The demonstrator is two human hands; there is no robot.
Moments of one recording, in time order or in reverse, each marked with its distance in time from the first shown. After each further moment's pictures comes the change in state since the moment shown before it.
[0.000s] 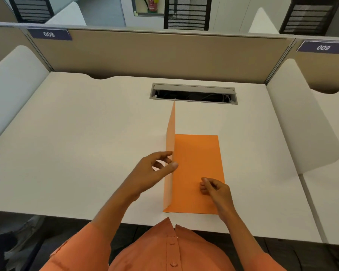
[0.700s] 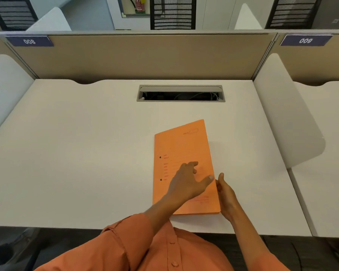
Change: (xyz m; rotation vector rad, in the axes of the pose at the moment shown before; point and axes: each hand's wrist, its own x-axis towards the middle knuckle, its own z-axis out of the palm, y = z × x) left_hand 0.041 0.018 0.152 0.320 -0.042 -0.059; right_hand 0.012 -0.008 -0.059 0.354 -0.206 0.342
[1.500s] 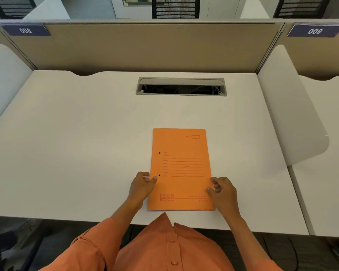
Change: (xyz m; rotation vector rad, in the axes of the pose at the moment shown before) left_hand 0.013 -0.143 -0.024 -0.304 0.203 -0.427; right_hand 0.008 0.023 -0.023 -0.934 0.330 -0.509
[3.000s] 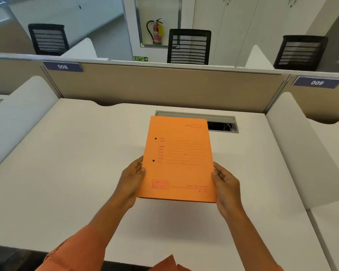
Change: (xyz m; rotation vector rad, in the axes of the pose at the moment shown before) left_hand -0.007 0.109 -0.136 -0.468 -0.046 0.254; right_hand 0.047 -0.190 -0.012 0.784 0.064 0.132
